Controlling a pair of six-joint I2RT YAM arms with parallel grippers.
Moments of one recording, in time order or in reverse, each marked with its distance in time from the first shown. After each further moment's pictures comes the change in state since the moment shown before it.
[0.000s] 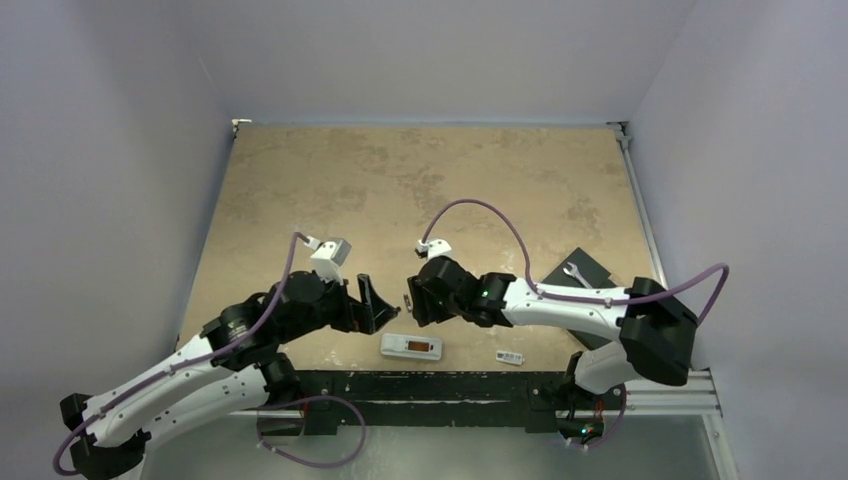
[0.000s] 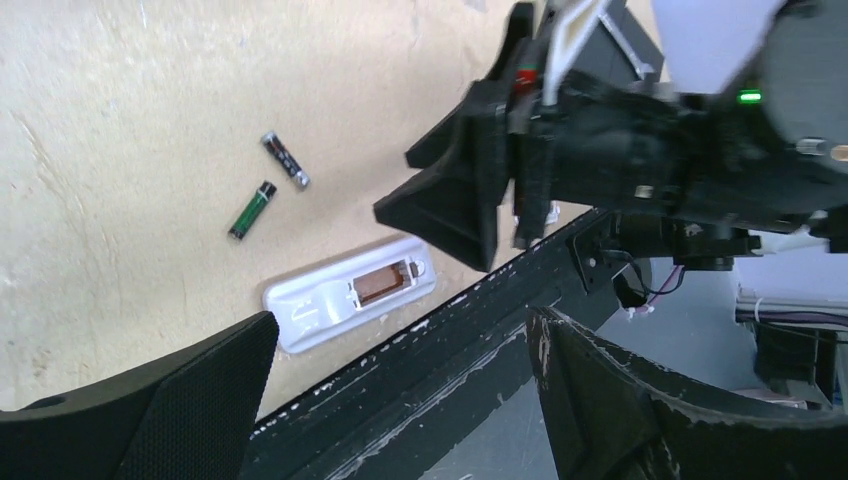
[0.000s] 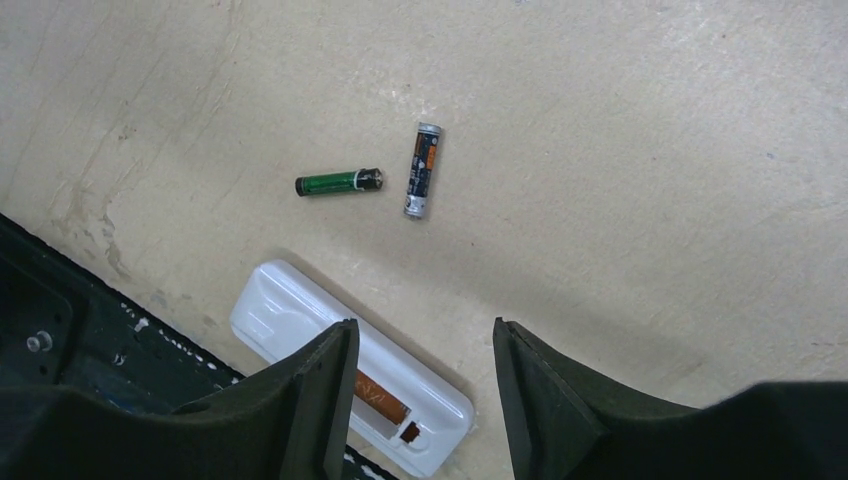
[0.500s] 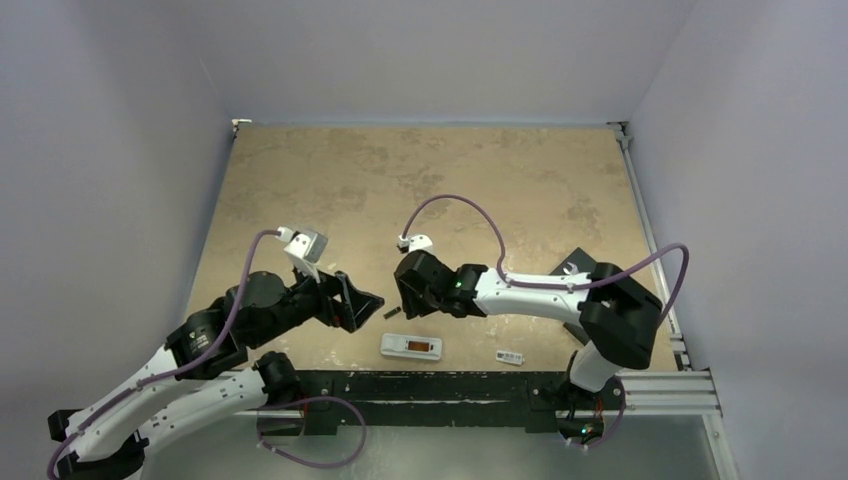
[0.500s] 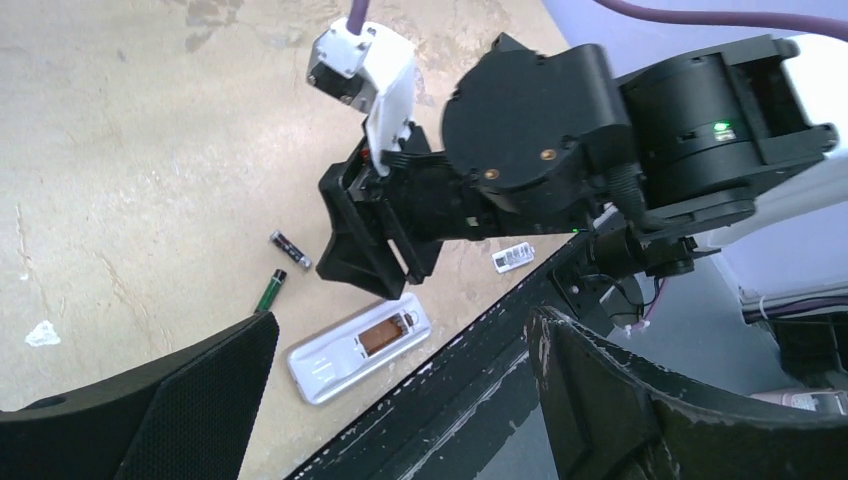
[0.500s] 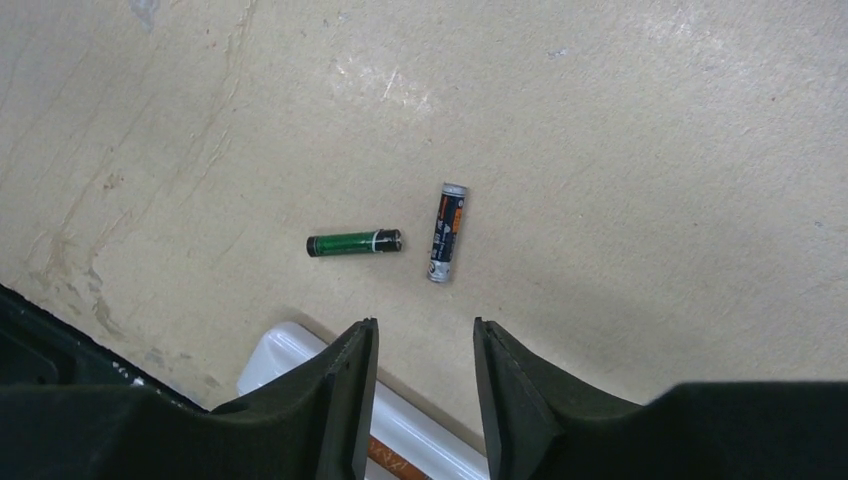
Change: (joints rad) left arm 0.000 -0.093 0.145 -0.038 -0.034 0.201; right arm 0.000 0.182 0.142 -0.009 0.015 -0.010
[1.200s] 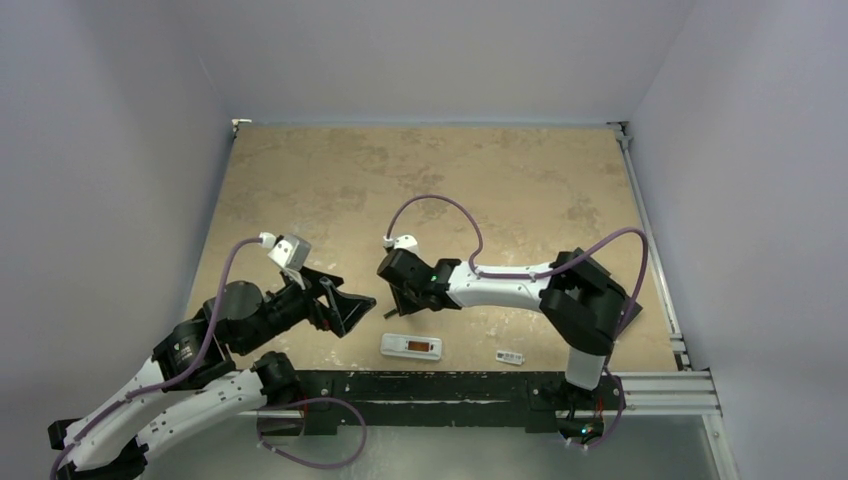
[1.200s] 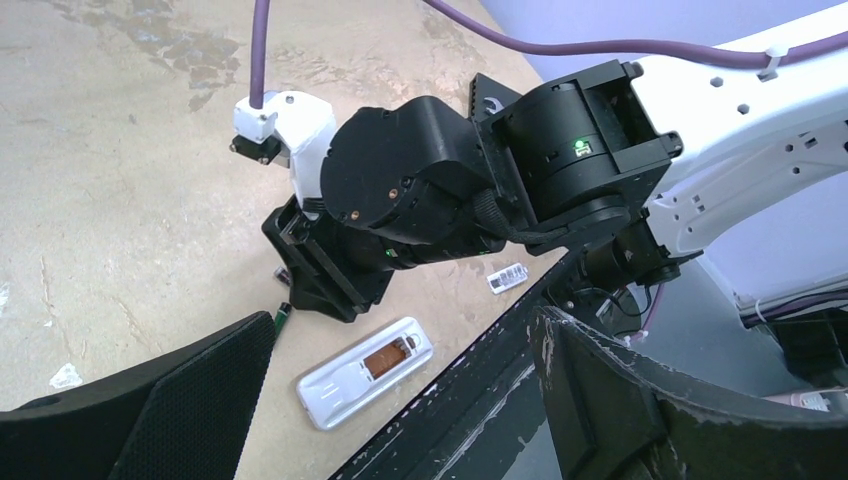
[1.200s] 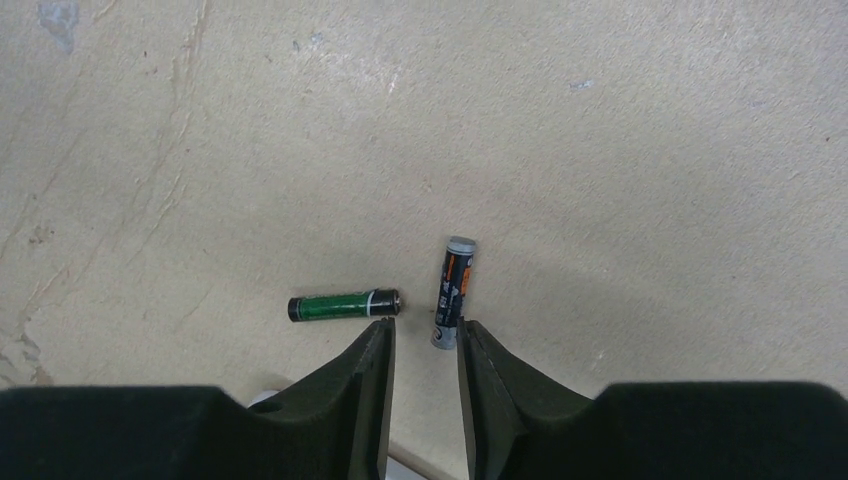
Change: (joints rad) left arm 0.000 -0.107 -0.014 0.037 0.000 0.086; right arm 0.000 0.195 0.146 -0.053 0.027 0.000
